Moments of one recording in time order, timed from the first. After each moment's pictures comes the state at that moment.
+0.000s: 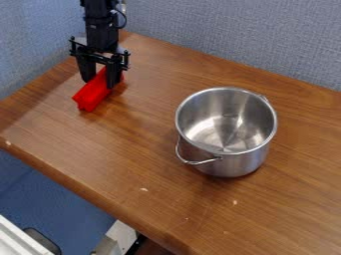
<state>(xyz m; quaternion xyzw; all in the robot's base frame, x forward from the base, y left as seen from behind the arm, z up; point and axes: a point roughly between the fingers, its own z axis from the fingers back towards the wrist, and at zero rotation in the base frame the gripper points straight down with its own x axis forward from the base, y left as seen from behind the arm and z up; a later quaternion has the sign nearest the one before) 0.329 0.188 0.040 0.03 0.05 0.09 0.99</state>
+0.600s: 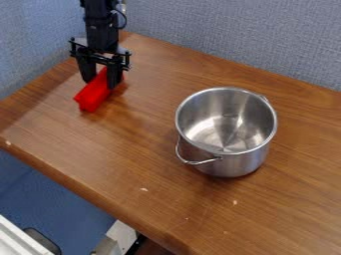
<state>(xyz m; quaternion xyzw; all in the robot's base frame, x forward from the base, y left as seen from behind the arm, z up) 0.328 0.184 0.040 0.03 0.04 0.09 0.99</state>
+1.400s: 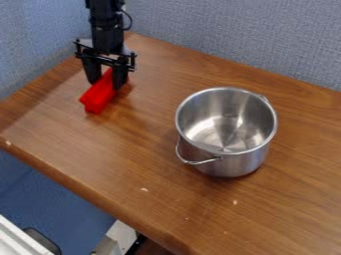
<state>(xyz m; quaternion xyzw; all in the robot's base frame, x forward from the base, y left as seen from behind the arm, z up) 0.330 0.176 0.039 0.03 0.04 0.10 0.99</state>
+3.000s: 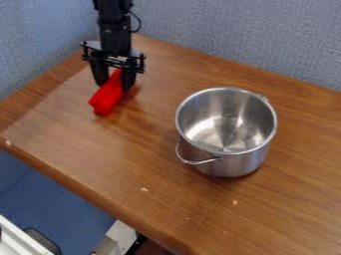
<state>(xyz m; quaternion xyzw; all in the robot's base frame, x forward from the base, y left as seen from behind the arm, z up) 0.332 0.161 0.039 0.03 0.03 0.12 0.99</state>
